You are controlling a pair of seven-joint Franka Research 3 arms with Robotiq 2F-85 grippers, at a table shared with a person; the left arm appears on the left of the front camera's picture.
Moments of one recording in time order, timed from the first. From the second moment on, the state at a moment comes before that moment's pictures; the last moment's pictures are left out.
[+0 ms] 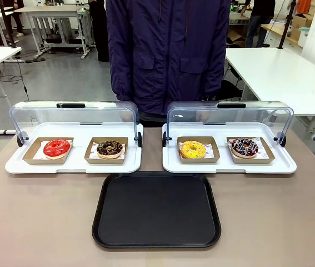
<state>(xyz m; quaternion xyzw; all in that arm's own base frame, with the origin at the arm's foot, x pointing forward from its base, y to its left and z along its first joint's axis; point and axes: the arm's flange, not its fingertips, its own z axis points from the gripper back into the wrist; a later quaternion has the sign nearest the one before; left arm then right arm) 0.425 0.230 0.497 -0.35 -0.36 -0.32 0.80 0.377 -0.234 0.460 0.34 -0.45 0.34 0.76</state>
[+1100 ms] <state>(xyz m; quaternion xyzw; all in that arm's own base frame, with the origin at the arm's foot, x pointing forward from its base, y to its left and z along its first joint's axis) 0.425 0.230 0.497 -0.35 -0.36 -0.32 0.80 0.377 -0.234 0.460 0.34 -0.45 0.34 0.76</state>
